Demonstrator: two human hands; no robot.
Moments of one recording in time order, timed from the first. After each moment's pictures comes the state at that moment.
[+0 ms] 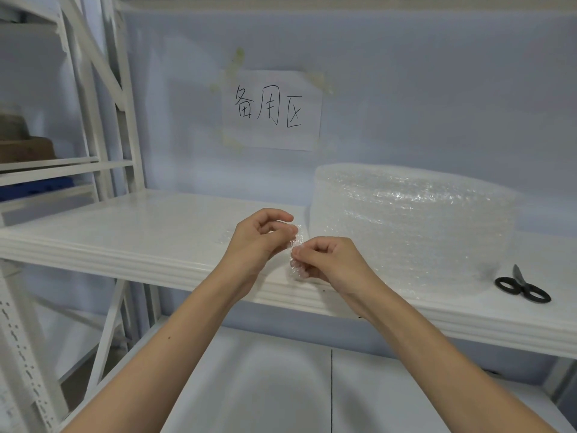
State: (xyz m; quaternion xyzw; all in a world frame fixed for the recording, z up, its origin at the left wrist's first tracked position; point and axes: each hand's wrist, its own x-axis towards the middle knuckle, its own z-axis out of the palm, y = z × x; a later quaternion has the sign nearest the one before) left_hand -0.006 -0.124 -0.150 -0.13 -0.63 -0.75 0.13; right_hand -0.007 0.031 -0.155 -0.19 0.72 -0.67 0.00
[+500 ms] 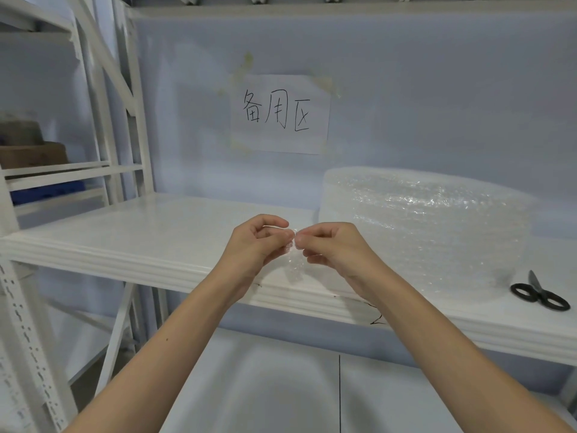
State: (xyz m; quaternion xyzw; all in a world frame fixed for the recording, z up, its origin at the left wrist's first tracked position) left_hand -0.012 -0.146 -0.154 -0.12 -0.62 -0.77 0.11; right_hand -0.022 0.021 -0.132 -0.17 0.75 -0.64 -0.01
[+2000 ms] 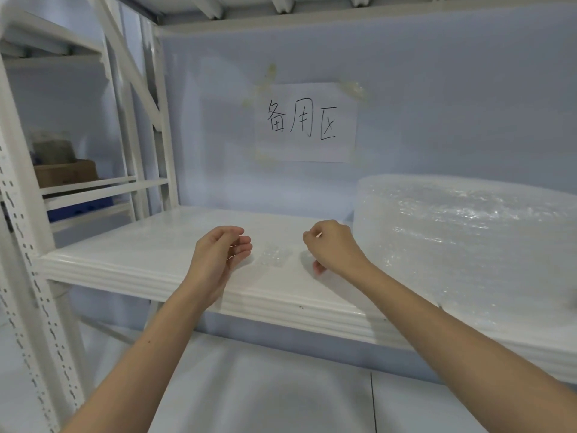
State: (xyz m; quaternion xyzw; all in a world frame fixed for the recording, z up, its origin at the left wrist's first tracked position) left_hand -0.054 -0.256 -0.165 0.02 -0.56 -0.80 0.19; right_hand -0.082 -0.051 -0.130 -0.15 0.90 -0.39 -0.14
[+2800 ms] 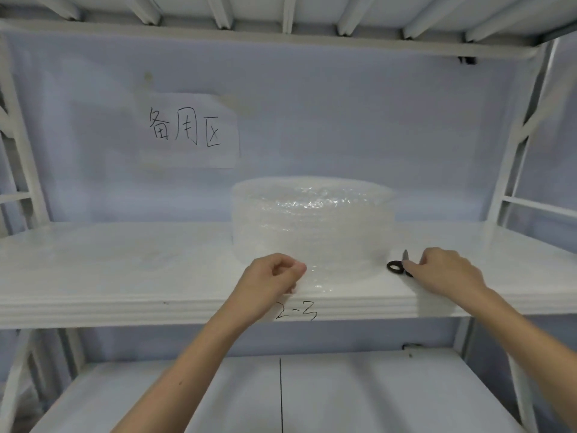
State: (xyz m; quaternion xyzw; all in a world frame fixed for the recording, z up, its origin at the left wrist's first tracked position) left_hand 0.019 -0.007 -0.162 -0.19 -0.79 -0.58 0.05; right_hand 0.021 0.312 -0.151 0.21 0.95 -0.11 -0.22
